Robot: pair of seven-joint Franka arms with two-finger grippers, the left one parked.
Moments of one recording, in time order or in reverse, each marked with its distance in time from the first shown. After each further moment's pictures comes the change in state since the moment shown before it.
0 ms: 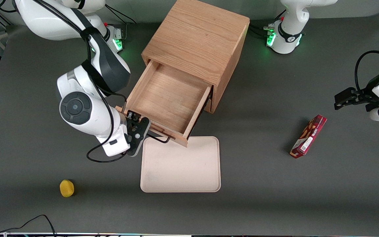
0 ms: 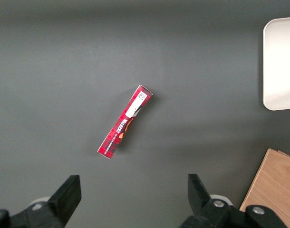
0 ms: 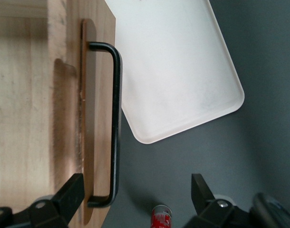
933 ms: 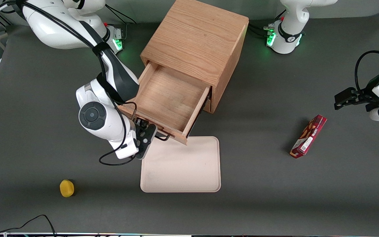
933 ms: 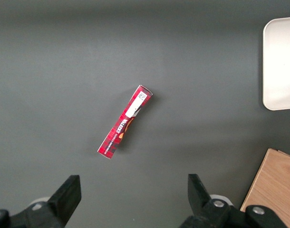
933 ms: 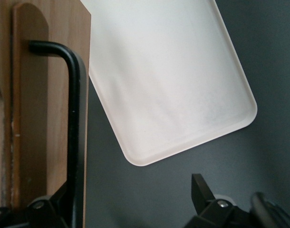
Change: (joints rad) arm -0.018 0.007 -0.001 -0.224 0.005 0.271 -0.006
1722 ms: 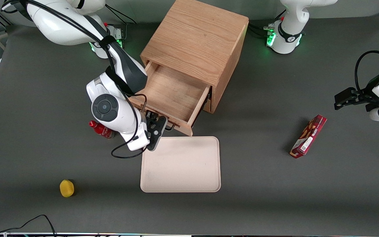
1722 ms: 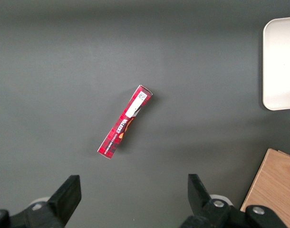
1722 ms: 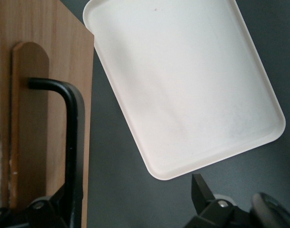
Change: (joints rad) arm 0.000 -0.016 0.058 -0.047 0.016 0.026 0.057
